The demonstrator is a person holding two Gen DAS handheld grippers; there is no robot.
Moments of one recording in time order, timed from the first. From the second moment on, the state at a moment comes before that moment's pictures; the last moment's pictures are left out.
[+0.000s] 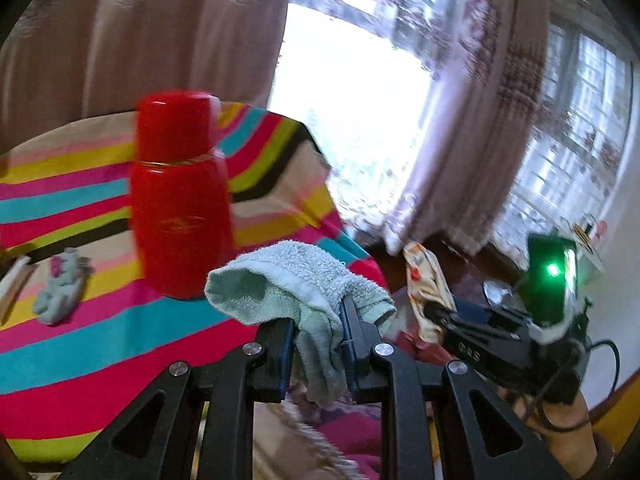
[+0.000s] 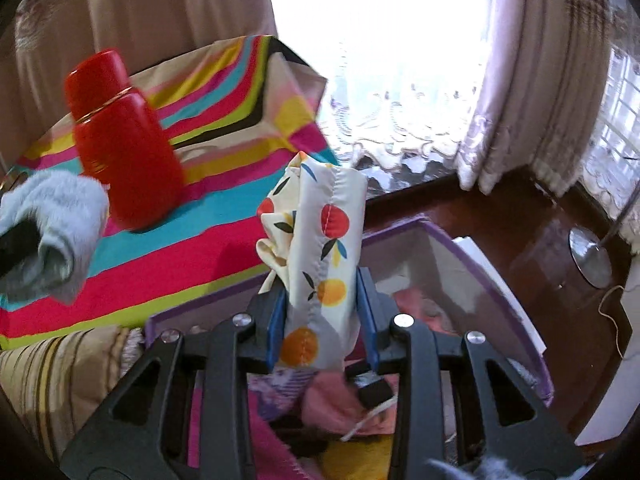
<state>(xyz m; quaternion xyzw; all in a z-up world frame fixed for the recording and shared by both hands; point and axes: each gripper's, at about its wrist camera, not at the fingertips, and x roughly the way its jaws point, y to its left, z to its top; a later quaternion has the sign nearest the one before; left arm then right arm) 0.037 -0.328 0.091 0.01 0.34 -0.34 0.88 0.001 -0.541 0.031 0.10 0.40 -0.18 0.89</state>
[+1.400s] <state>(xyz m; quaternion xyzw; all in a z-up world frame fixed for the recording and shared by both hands) 0.050 -0.358 0.088 0.02 0.37 -0.38 0.85 -0.009 -0.547 0.068 0.12 0.36 -0.17 0.91</state>
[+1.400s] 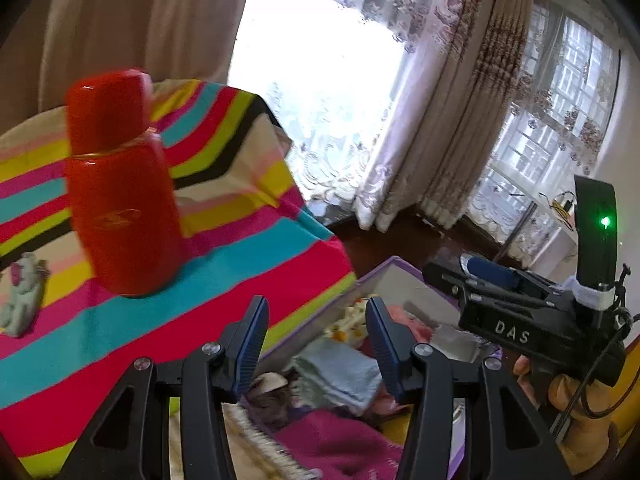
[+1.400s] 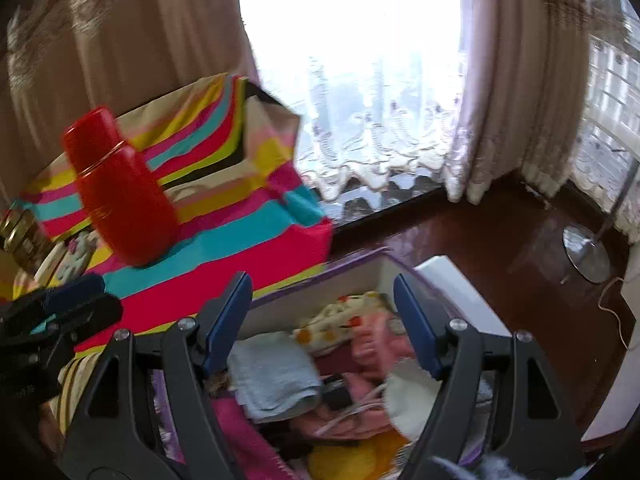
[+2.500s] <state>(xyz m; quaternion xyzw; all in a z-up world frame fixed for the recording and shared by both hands) 0.180 -0.059 0.061 -0.02 0.36 -0.11 0.93 0.123 -0.293 0.069 0.06 0.40 0.06 0.91</state>
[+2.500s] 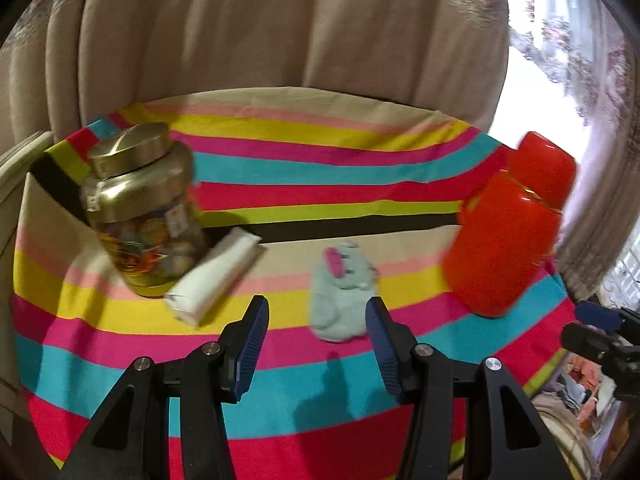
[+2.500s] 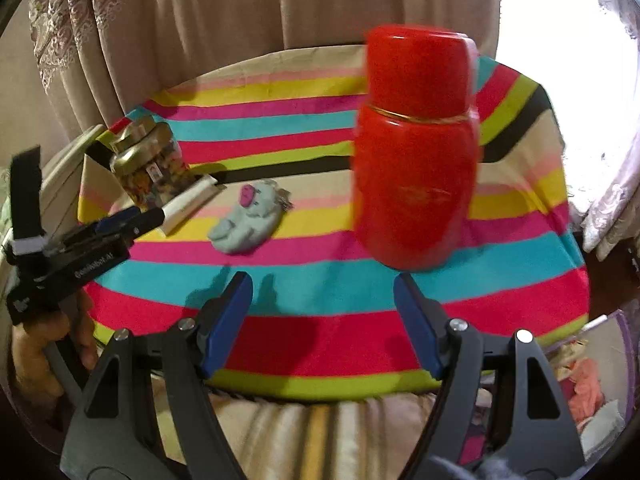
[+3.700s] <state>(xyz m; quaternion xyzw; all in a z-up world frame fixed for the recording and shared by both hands) 0.271 0.015 -0.018 0.01 0.44 -0.07 0.89 0.275 -0.163 -0.037 0.01 0.50 0.04 0.87</state>
